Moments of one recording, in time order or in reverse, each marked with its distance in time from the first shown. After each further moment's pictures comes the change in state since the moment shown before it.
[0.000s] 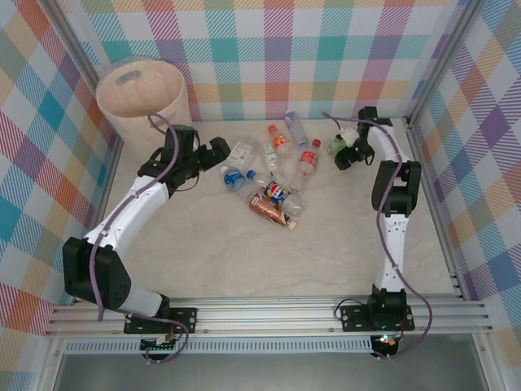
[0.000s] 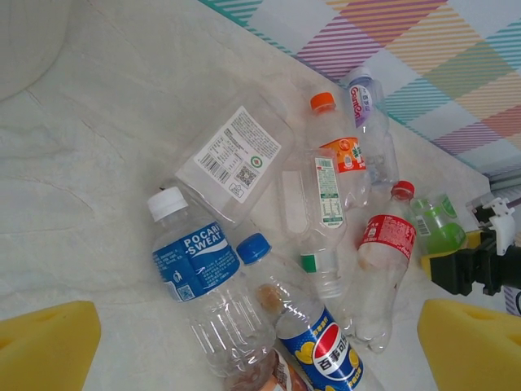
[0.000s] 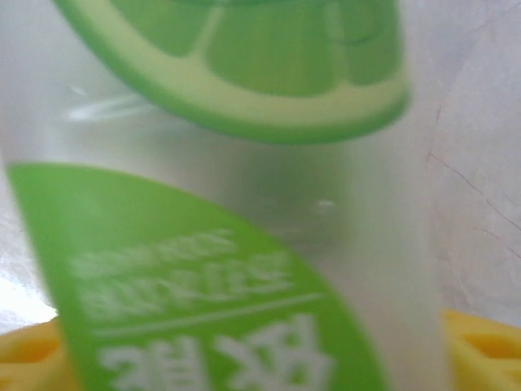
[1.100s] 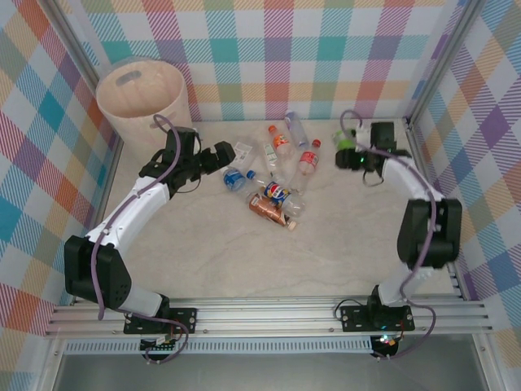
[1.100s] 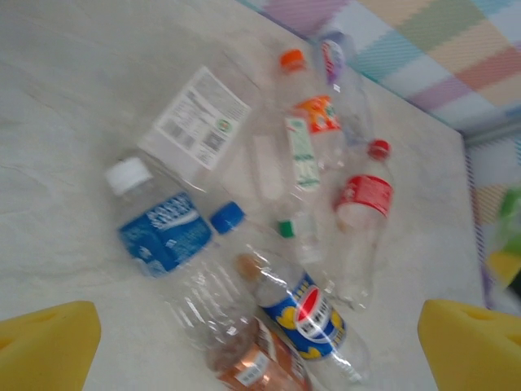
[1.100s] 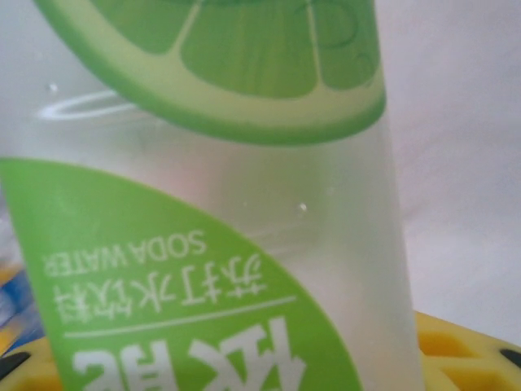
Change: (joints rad) left arm 0.002 0.004 -0.020 0.024 0.149 0.038; right arm 0.082 -0.840 -0.991 0.565 -0.206 0.618
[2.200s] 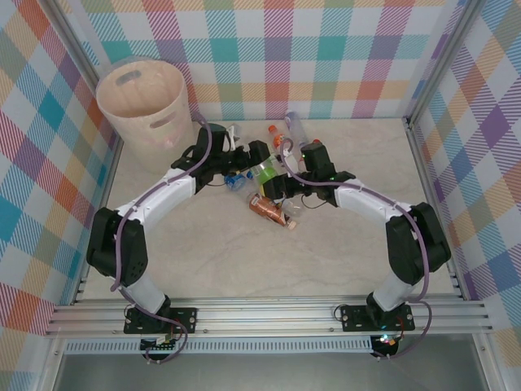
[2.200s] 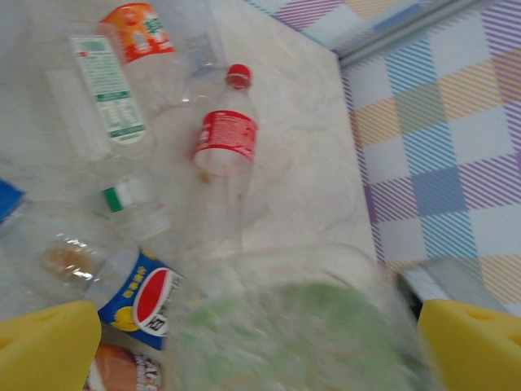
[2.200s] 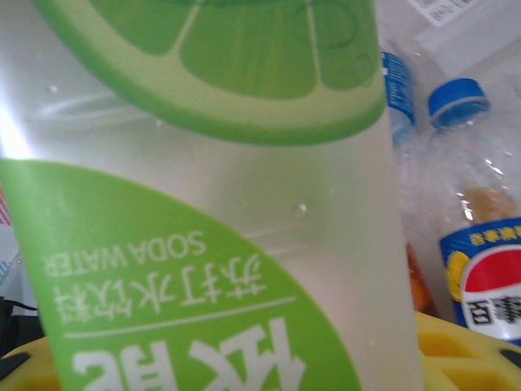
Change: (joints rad) left arm -0.130 0.201 0.074 0.212 0.198 -0.086; right arm 0.455 -0.010 -0.107 0.301 -0.324 0.217
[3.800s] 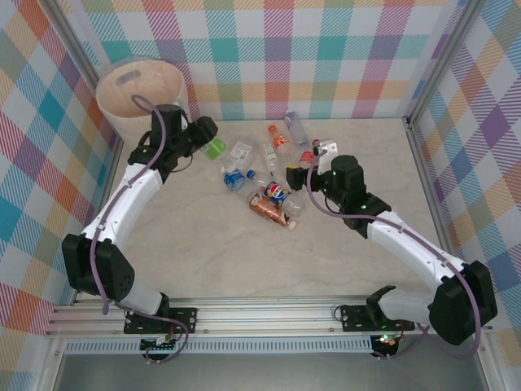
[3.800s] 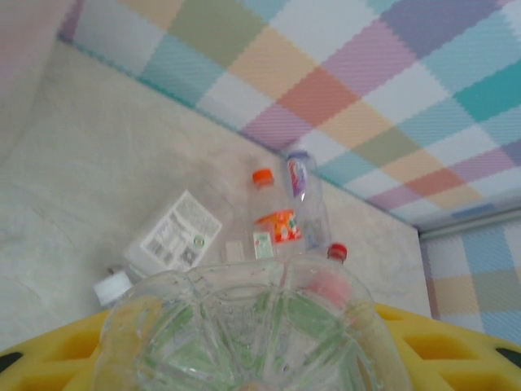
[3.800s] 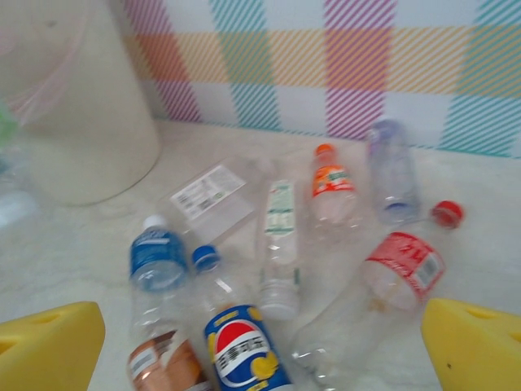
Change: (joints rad) left arm 0.213 -0.161 0.127 -0.182 -0.294 0.036; right arm 0.021 -0.462 -0.264 0.174 0.729 -0.076
